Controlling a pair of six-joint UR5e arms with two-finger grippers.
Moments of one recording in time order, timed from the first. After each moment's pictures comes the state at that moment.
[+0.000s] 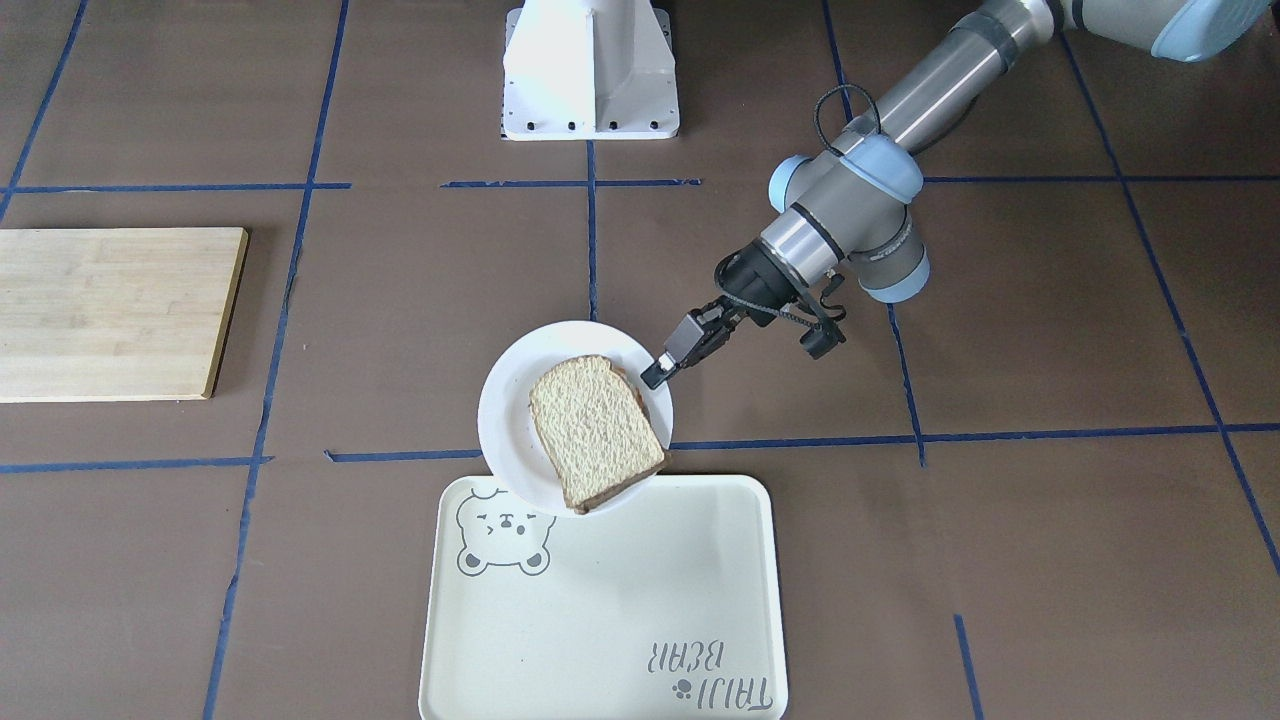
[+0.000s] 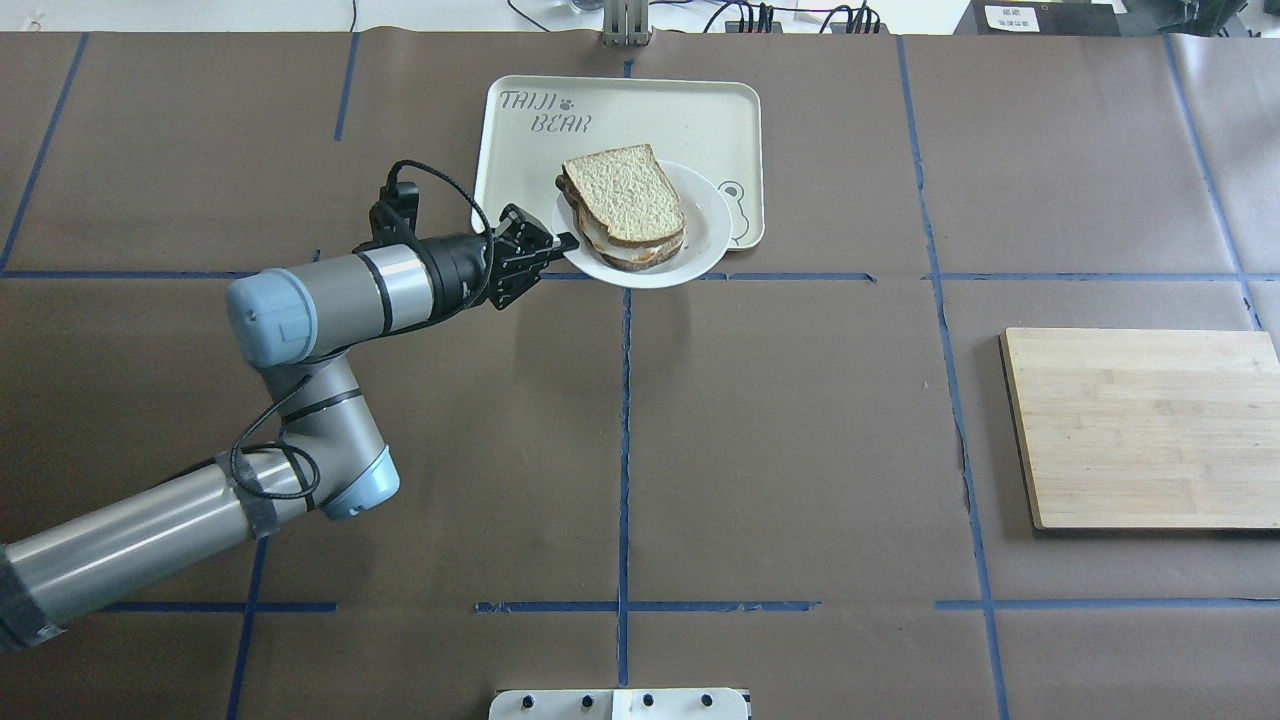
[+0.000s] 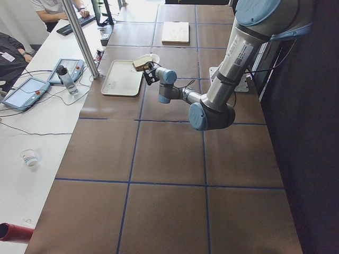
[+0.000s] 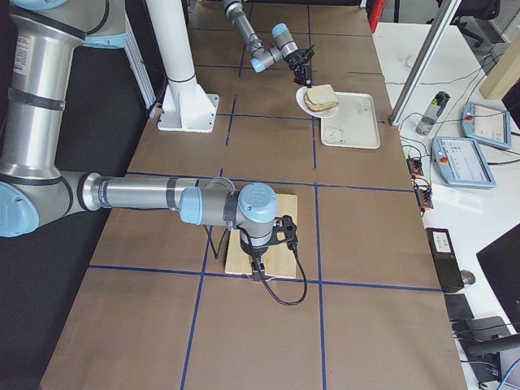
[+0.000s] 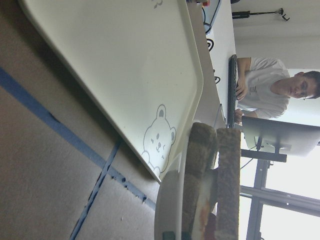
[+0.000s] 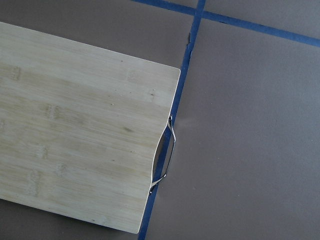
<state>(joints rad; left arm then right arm) -0.61 -2.24 -1.13 -3.12 -1.61 -2.11 1.56 -1.82 1.85 -1.64 2.34 -0.26</state>
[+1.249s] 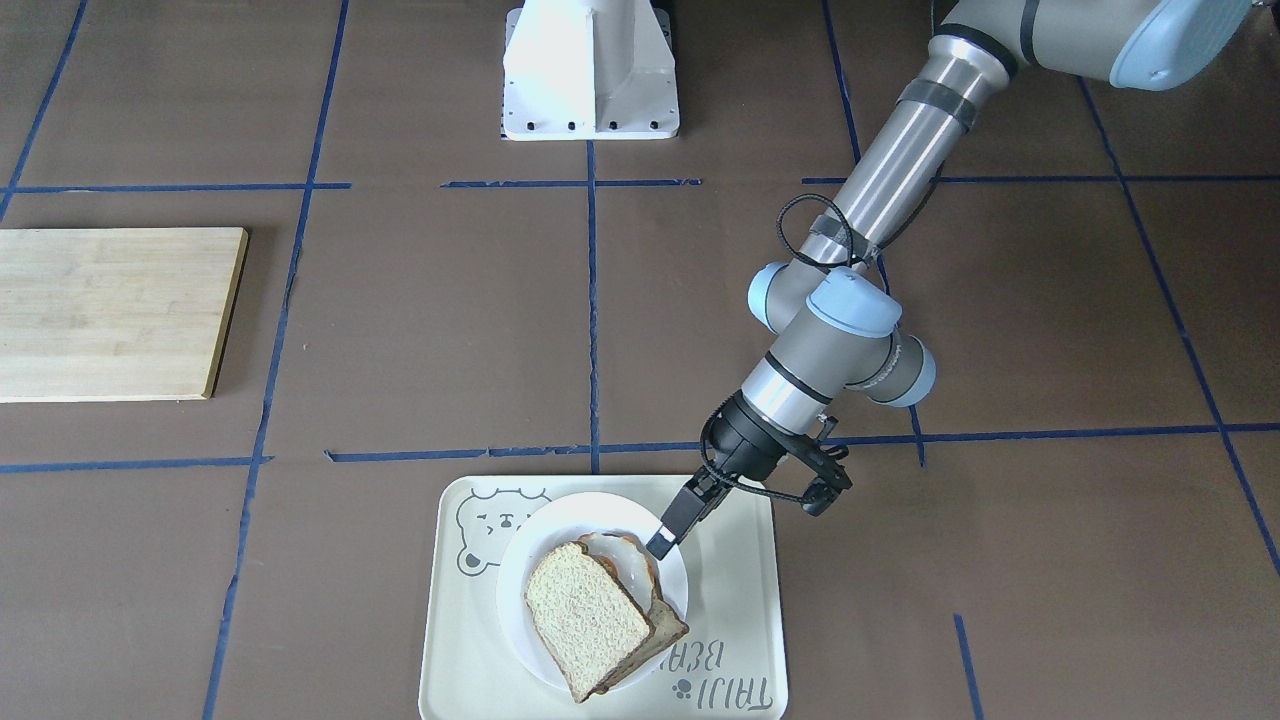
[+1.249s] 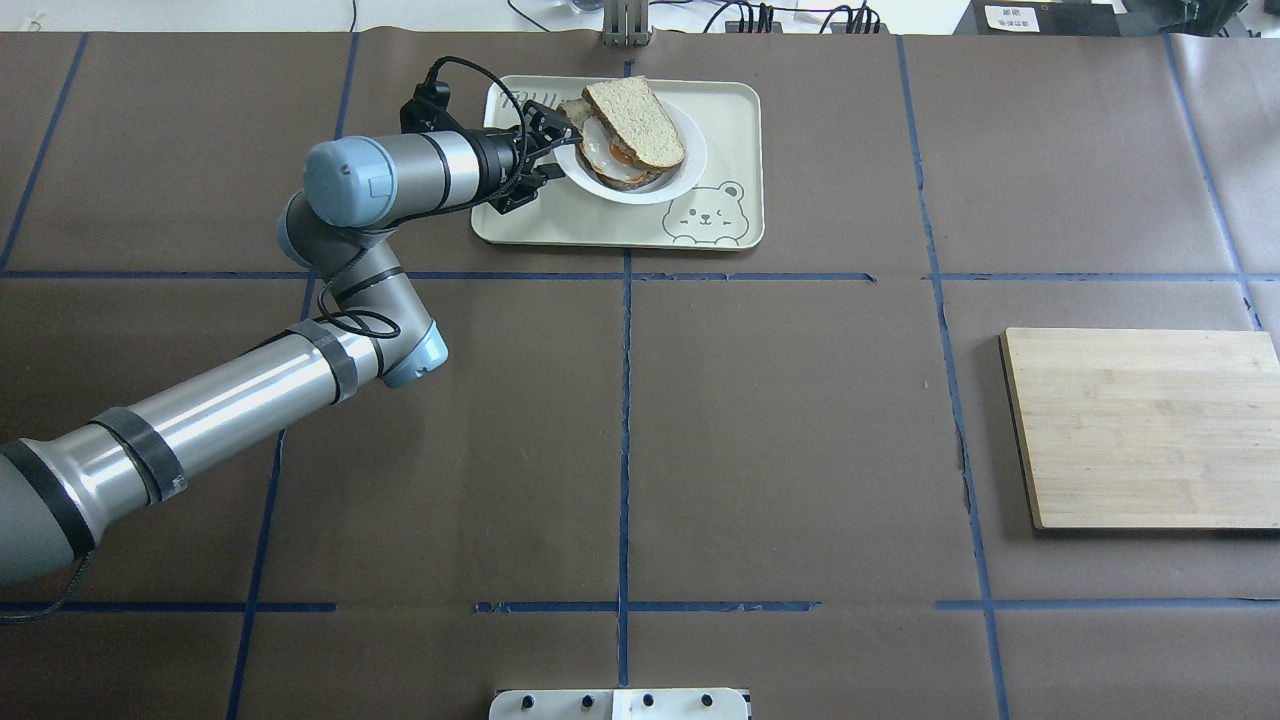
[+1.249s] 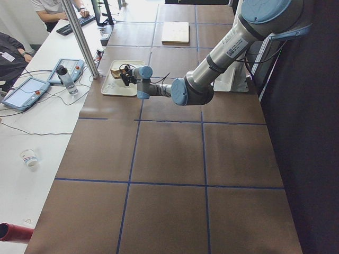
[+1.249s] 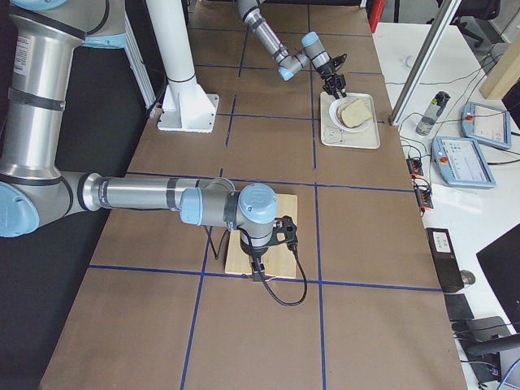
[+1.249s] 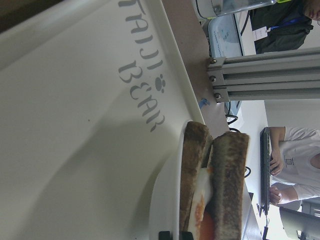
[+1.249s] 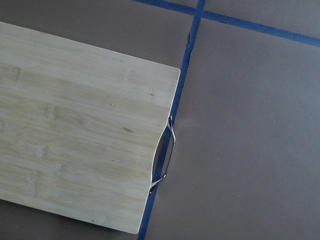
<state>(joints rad) -0.74 -2.50 -0.68 -3.10 -1.71 -2.06 1.56 -1.82 1.85 -1.64 2.34 -0.26</state>
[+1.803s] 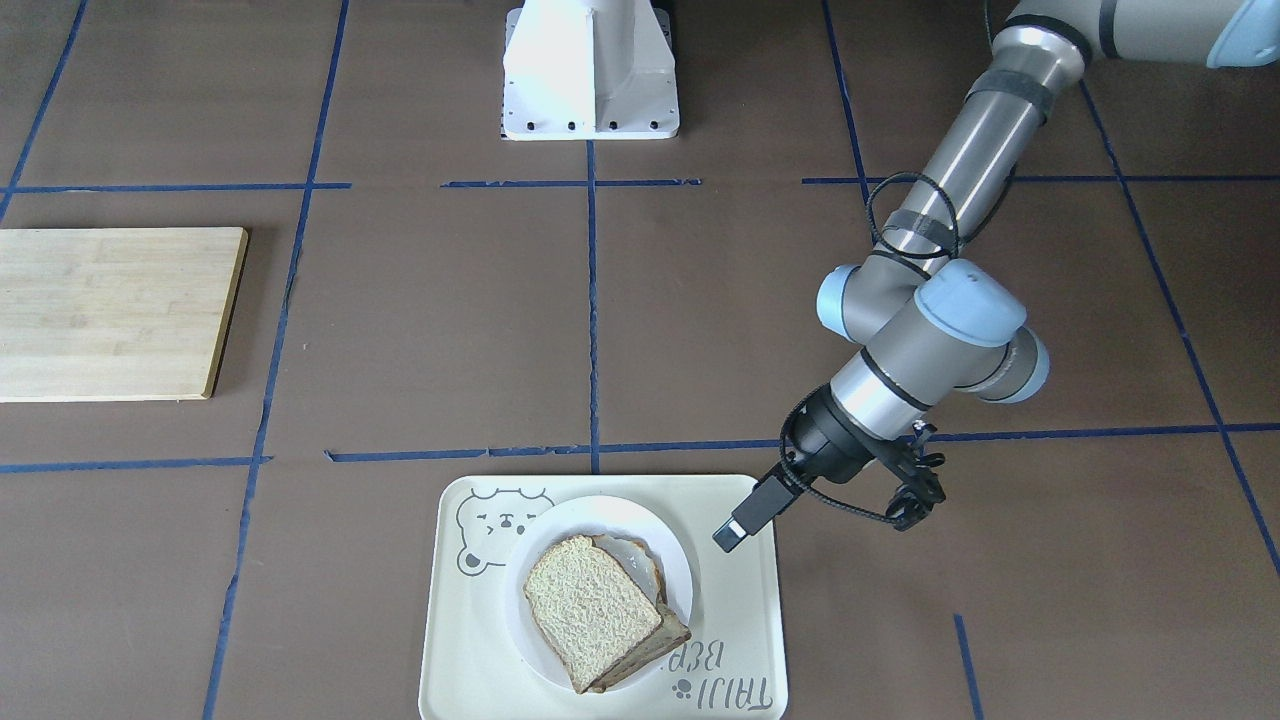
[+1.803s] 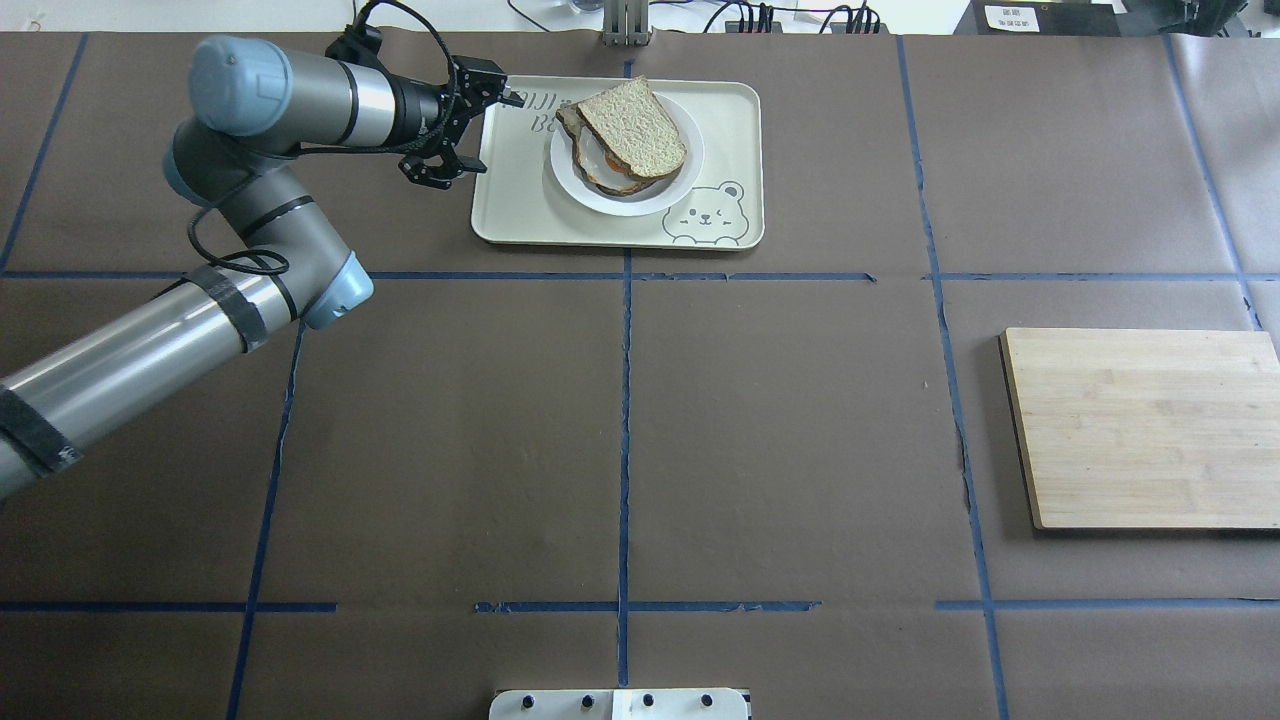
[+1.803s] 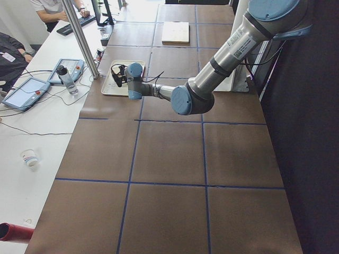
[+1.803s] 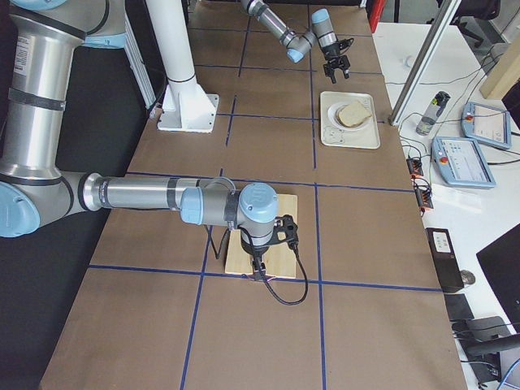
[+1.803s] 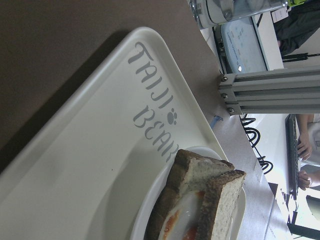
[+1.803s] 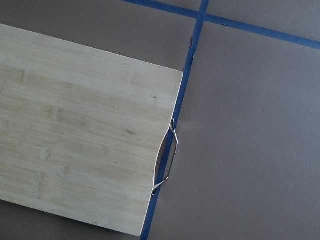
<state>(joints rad) -0.87 -2.33 -1.03 -2.77 -2.02 -1.96 1.56 -1.82 1.85 -1.64 2.35 -0.26</state>
